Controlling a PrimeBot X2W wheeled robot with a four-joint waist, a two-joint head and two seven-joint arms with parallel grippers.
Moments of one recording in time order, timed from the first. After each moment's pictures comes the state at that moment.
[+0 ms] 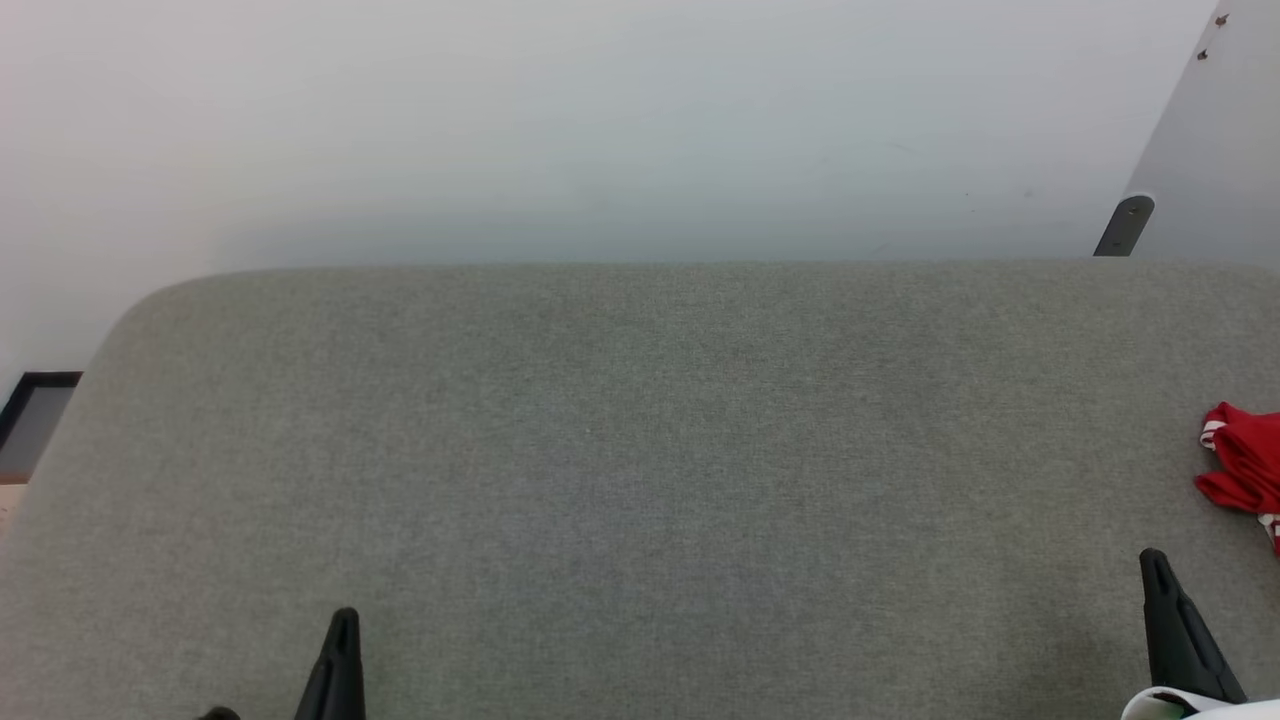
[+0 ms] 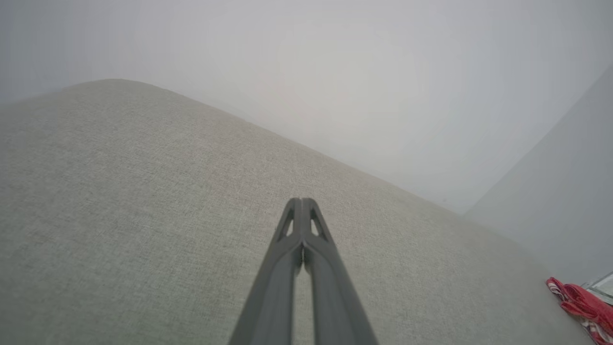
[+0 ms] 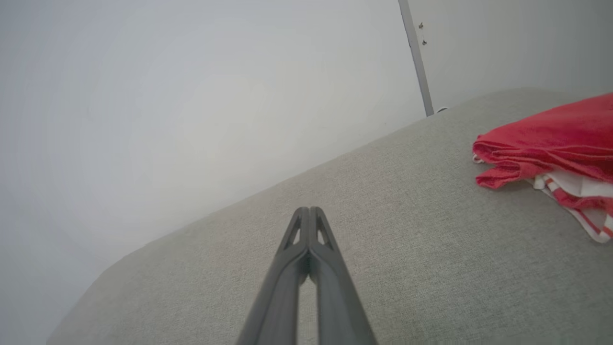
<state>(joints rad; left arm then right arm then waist) 0.19 0.06 0.06 0.04 -0.50 -0.13 -0.21 0.13 -0.10 -0.11 -0.03 0.60 0.13 -0.06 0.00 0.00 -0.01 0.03</state>
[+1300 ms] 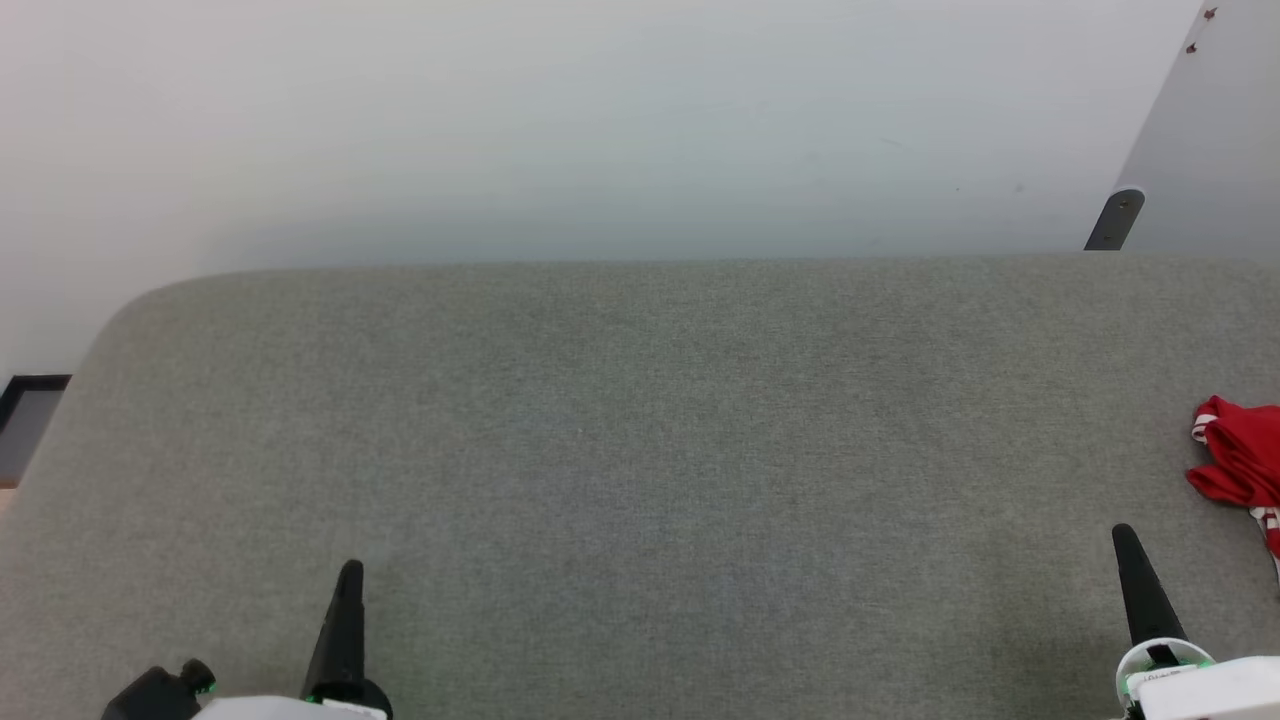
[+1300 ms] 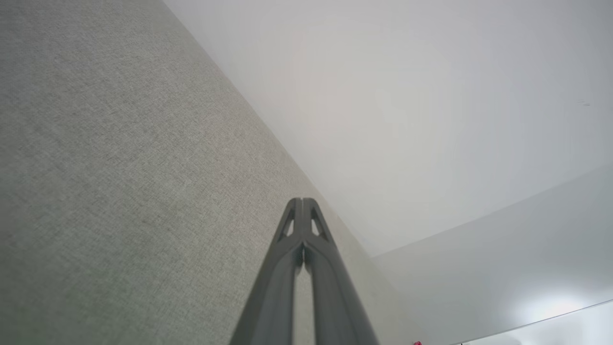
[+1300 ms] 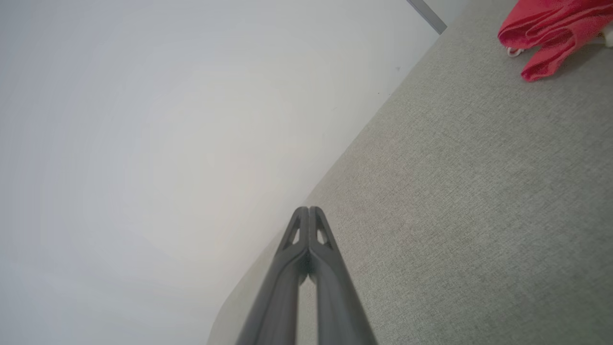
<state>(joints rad) 0.05 0.08 0.05 0.14 -1.05 -0.13 -0.08 0.02 -0.08 -0.11 0.10 1.07 0.13 0.02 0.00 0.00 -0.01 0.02</state>
